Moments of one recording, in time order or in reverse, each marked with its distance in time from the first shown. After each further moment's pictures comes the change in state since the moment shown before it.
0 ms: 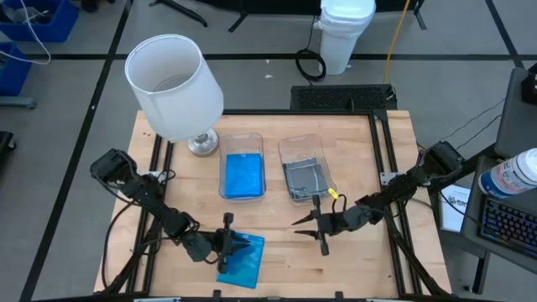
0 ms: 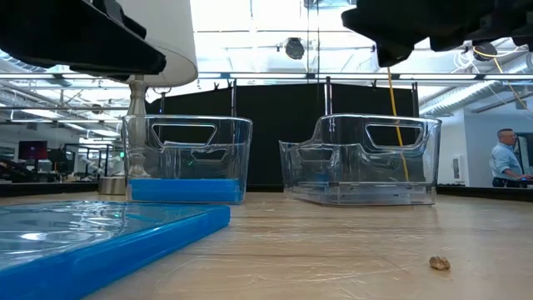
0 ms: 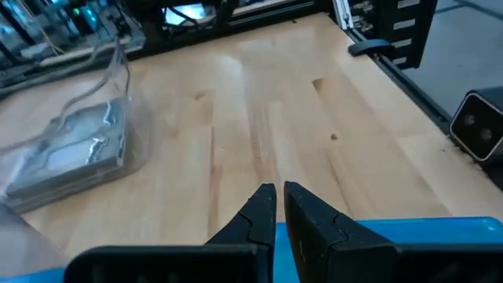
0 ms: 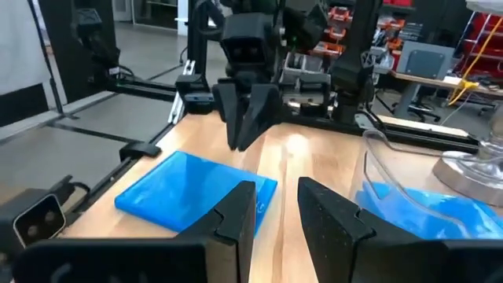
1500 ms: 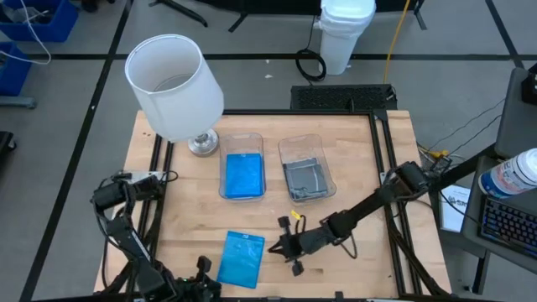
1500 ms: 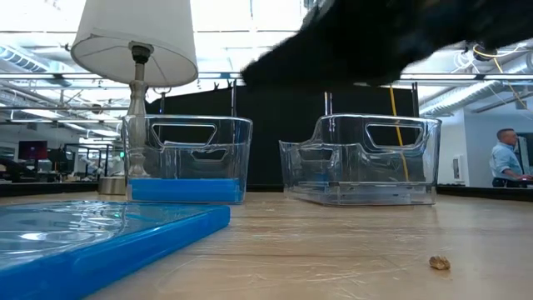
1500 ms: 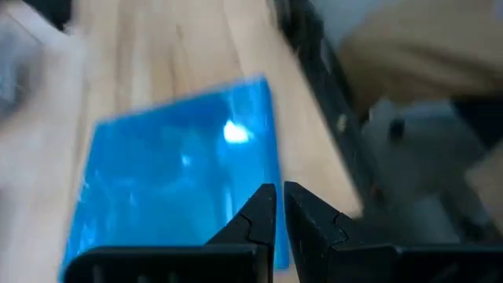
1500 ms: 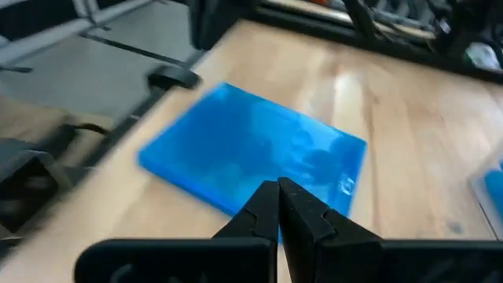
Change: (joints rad) left arm -0.394 0.272 0.533 -0.915 -0.125 -0.471; right arm -0.023 0.378 0.462 -0.386 -0.157 0.052
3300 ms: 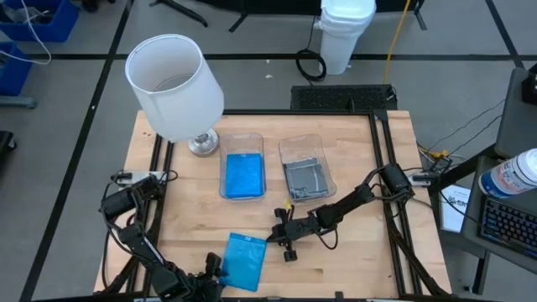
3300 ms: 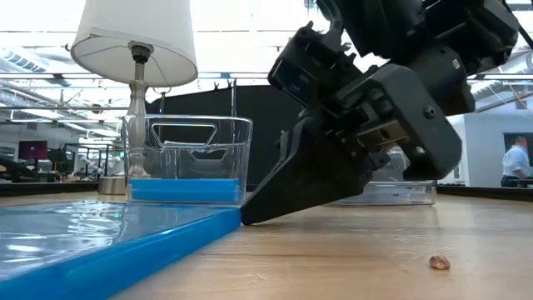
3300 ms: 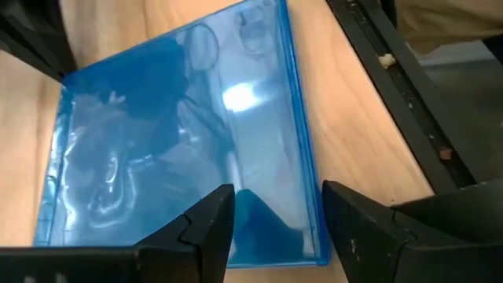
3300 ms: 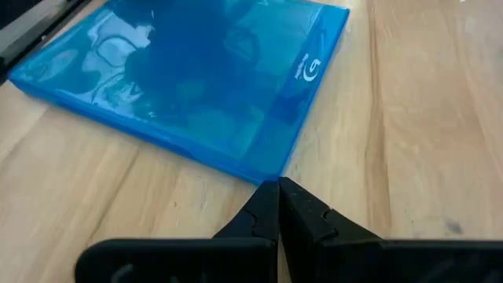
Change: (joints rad) left arm 0.074 0.124 0.001 -0.098 0.144 0.012; right arm -0.140 0.152 0.004 -0.029 -0.160 0.164
